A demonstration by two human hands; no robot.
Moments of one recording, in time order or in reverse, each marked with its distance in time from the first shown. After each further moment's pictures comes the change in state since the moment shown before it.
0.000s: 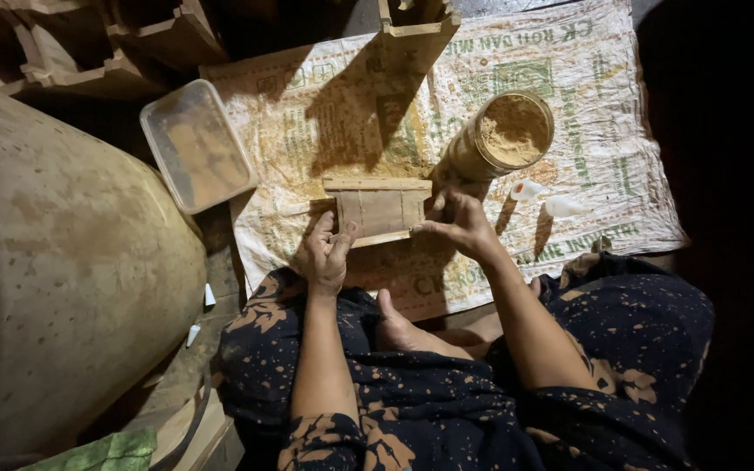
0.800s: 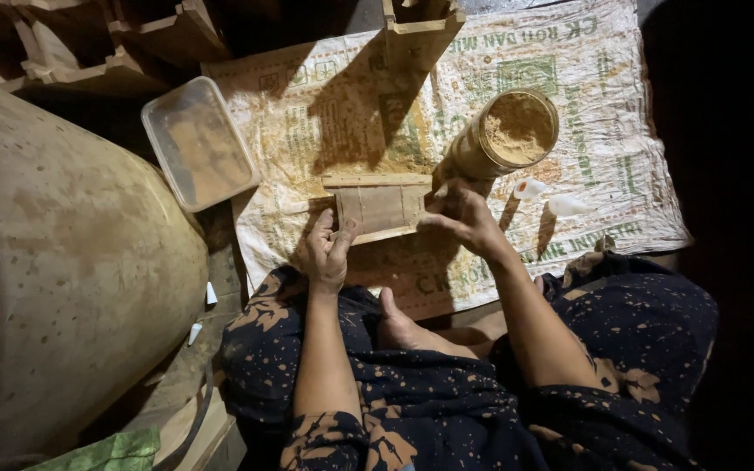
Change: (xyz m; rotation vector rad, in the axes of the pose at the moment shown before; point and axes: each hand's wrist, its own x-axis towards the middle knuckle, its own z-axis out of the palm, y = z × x) left_hand 0.003 -0.008 0.002 -0.058 -0.003 -0.002; right_hand 0.006 -0.013 0.006 0.040 -0.003 -0.058
